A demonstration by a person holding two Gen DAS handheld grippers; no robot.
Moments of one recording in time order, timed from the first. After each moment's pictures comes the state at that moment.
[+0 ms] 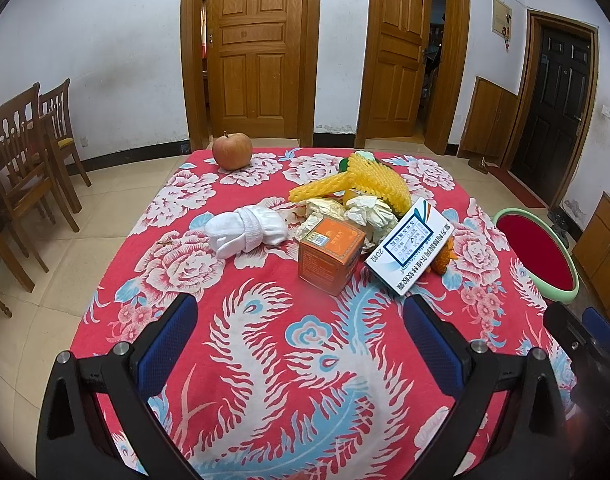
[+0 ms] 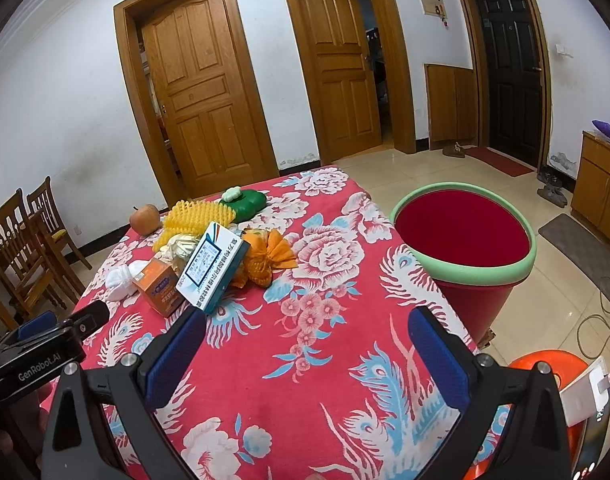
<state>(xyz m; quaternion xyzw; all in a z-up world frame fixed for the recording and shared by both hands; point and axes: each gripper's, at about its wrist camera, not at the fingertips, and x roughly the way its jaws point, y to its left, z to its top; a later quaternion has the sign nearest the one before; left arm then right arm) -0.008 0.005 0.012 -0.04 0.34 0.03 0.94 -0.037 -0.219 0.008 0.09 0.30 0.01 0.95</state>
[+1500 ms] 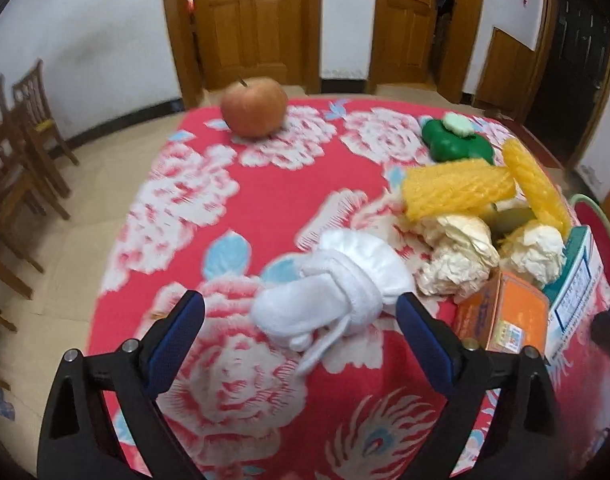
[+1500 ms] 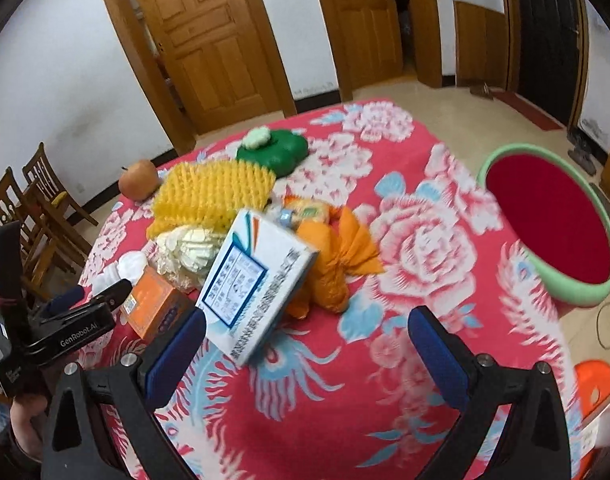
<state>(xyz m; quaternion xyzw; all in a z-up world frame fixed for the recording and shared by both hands) 0.138 0.090 -0.049 -0.02 0.45 0.01 0.89 0.093 -0.155 -0.026 0.09 0.44 0.04 0.89</state>
